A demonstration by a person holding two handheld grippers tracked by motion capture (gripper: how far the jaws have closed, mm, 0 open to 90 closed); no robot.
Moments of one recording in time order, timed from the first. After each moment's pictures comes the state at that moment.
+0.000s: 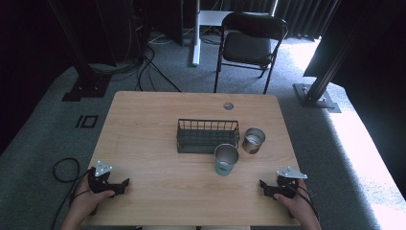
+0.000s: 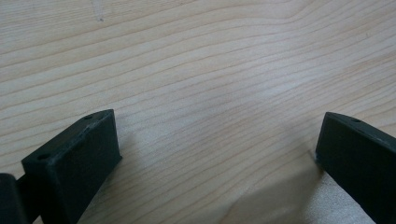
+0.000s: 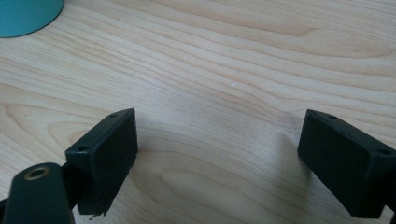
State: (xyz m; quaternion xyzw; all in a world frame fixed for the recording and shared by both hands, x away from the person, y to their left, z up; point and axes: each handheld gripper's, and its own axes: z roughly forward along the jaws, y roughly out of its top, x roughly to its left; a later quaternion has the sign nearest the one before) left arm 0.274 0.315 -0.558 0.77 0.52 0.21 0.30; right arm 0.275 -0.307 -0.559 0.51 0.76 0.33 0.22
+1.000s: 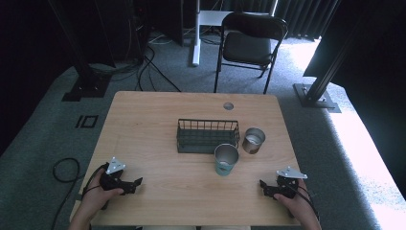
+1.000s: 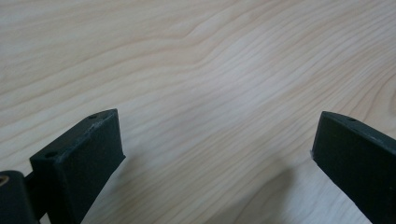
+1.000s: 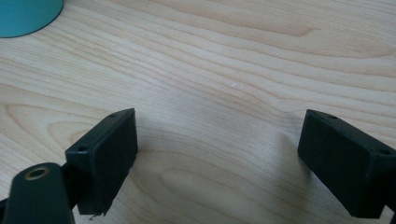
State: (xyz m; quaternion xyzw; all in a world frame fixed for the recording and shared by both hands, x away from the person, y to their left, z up) left arm 0.287 0.276 -0.550 0.80 0.45 0.18 0.35; right arm 0.275 -0.307 -0.559 0.51 0.76 0.33 0.22
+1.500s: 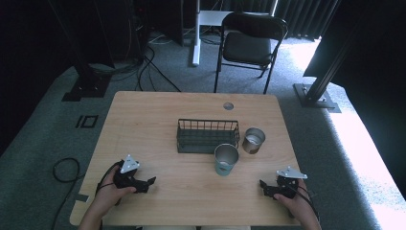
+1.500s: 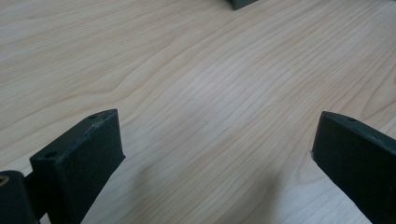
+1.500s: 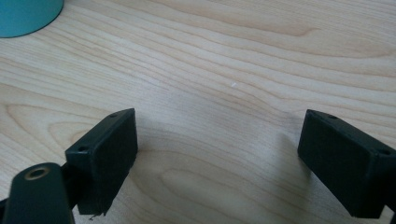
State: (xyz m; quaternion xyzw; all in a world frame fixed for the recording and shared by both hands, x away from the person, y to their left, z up) left arm 0.294 0.234 -0.544 0.82 0.40 0.17 0.38; right arm 0.275 -0.307 -0.559 0.51 0.76 0.33 0.22
